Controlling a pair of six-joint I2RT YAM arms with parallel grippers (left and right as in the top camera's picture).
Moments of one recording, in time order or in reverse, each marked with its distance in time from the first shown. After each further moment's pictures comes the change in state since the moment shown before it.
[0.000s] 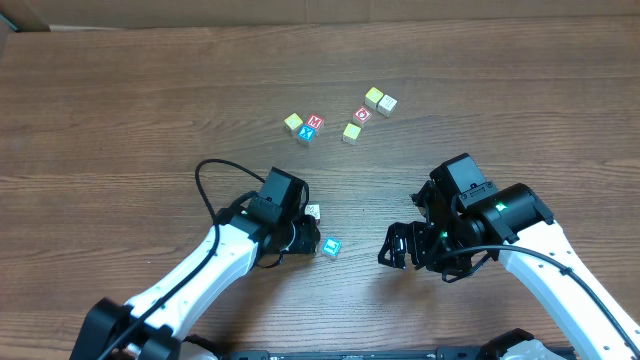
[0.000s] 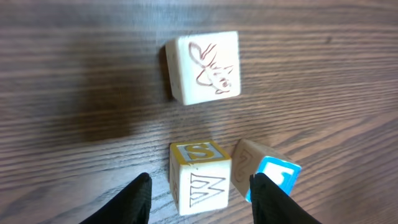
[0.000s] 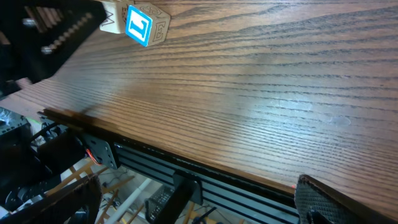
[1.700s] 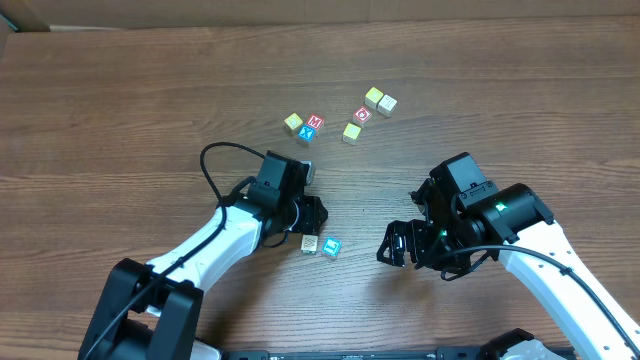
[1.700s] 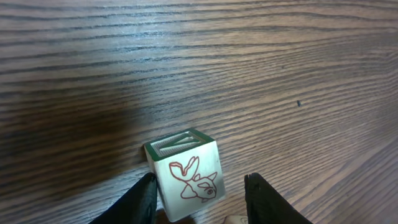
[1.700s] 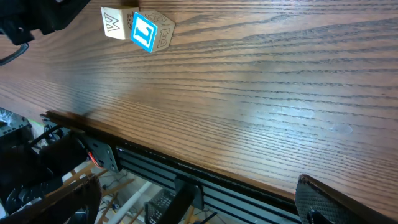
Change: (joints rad) left arm 0.064 0.171 0.026 0.241 0.103 0.096; right arm 0.000 0.000 0.000 0.019 0.000 0.001
